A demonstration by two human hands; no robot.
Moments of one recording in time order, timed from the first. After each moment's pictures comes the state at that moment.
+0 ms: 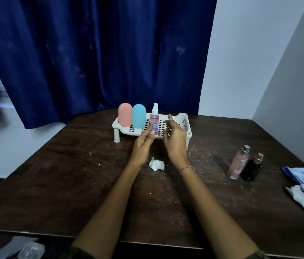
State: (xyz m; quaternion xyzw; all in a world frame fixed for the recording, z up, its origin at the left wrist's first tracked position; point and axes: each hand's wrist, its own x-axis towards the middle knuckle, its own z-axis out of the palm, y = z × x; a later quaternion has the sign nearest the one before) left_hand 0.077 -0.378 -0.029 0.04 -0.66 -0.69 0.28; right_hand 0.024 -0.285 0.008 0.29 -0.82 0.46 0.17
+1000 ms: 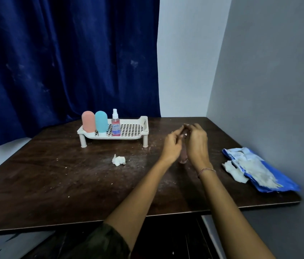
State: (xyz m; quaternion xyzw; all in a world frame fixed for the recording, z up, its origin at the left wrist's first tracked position) left_hand 0.046 -0.173 0.018 -0.03 -0.77 -0.60 0.22; right_hand 0.034 -0.088 0.039 0.21 -0.86 0.35 0.31
